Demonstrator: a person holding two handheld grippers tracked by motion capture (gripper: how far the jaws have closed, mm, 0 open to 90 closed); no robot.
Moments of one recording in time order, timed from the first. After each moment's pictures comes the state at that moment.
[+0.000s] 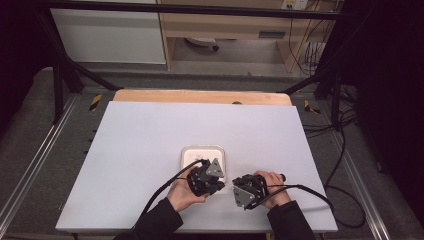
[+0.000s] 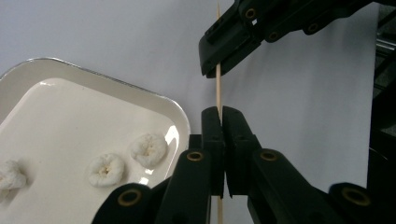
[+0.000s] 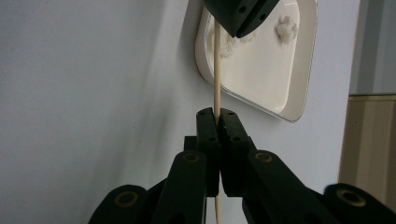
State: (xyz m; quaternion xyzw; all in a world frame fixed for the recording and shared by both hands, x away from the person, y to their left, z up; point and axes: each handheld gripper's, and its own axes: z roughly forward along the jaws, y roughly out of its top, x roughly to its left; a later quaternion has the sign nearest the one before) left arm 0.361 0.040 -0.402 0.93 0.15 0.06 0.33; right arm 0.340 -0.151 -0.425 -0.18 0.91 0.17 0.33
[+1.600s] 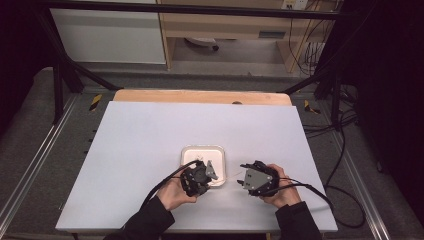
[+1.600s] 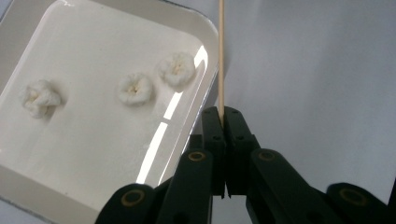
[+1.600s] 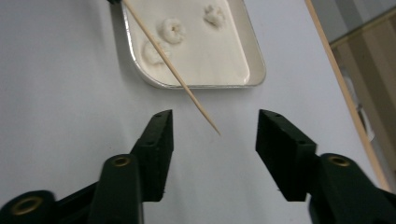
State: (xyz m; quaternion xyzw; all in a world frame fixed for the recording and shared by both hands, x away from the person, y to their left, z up) left arm 0.361 0.060 -0.403 0.96 0.17 0.08 0.22; right arm 0.348 -0.178 -0.404 0.04 0.91 0.29 0.30
